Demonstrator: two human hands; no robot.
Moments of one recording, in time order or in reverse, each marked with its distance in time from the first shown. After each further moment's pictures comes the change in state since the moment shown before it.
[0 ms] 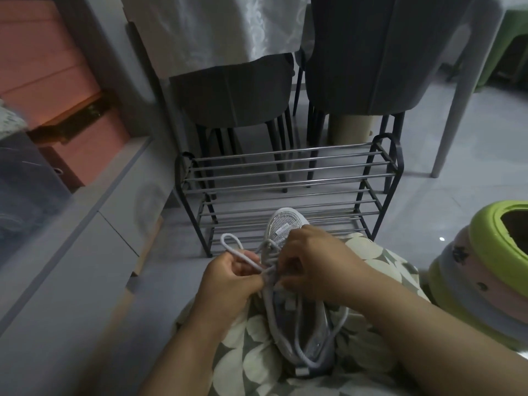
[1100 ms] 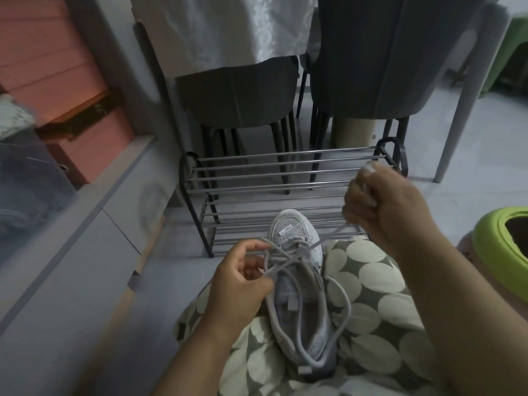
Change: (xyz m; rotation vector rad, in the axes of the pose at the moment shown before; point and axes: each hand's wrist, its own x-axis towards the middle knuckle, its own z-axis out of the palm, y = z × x) left_hand -0.008 0.002 0.010 0.019 0.002 0.170; right_hand -0.003 0.029 -0.064 1.425 0.489 0.273
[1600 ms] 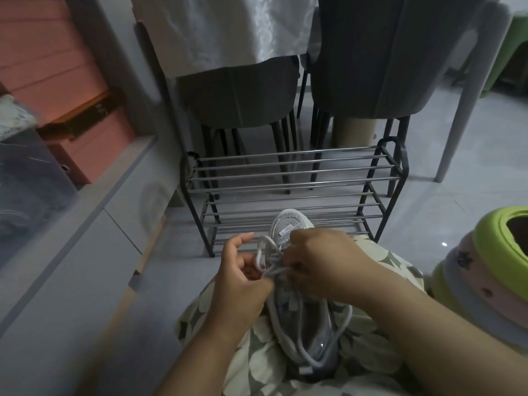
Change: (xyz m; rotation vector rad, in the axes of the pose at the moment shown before) left_hand -0.002 -0.002 0.004 -0.060 0.044 -0.007; right_hand -0.021 0.052 0.036 -1.572 -0.519 -0.402
